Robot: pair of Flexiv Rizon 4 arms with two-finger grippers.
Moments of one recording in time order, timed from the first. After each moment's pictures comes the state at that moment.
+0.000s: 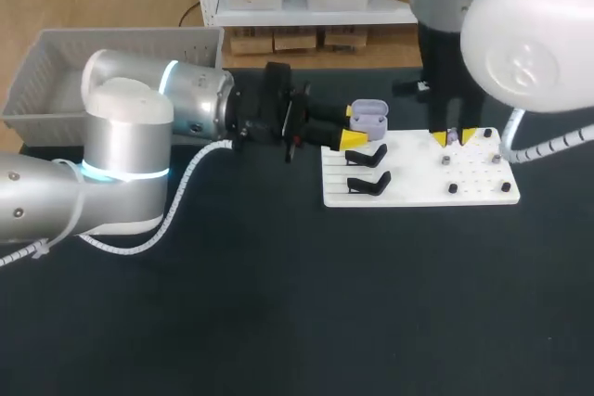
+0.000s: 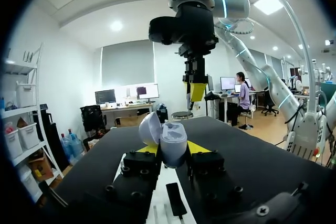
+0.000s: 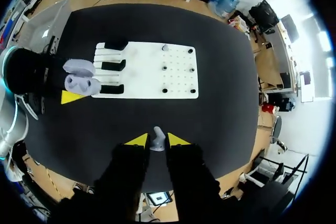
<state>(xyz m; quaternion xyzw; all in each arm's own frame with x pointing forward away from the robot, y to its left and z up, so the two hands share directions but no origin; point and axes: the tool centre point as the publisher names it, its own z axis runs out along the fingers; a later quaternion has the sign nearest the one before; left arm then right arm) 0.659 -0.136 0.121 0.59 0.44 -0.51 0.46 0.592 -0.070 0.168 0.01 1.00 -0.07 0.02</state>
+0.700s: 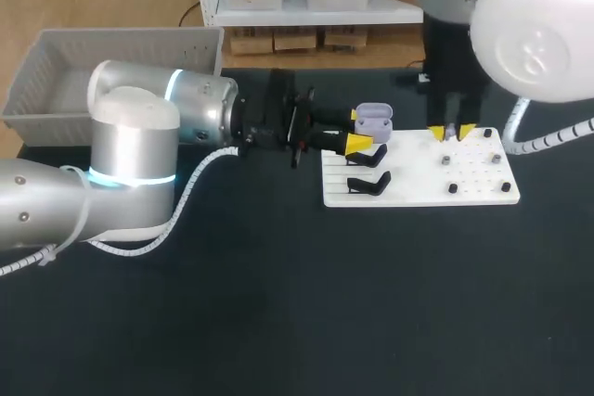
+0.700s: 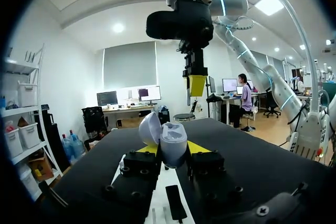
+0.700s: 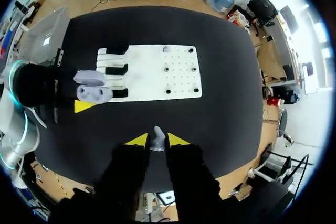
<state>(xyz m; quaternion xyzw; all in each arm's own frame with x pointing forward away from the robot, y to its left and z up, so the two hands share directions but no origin) 0.657 -0.142 0.116 0.58 0.44 -0.51 0.46 0.595 -0.063 0.173 0.04 1.00 -0.05 0.02</state>
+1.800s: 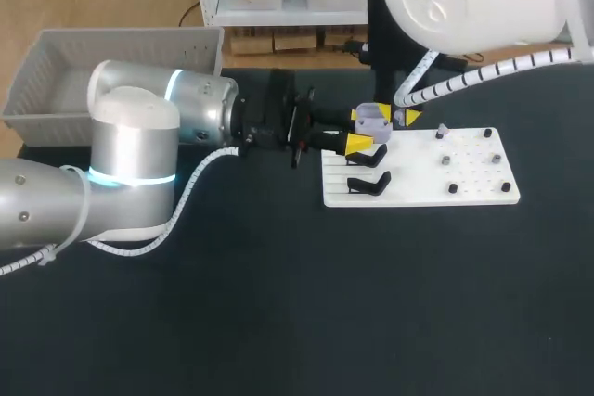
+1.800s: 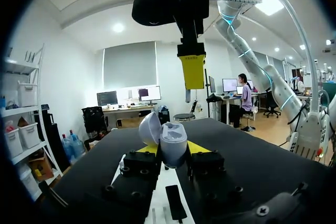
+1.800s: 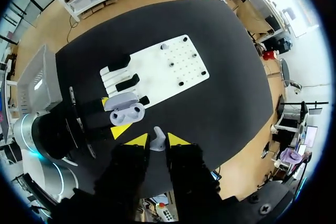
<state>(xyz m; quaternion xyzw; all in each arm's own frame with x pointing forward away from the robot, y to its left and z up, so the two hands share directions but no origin) 0.657 -0.142 0.117 0.58 0.44 -0.51 0.46 0.617 -0.005 0.184 0.23 0.97 -0.04 0.01</state>
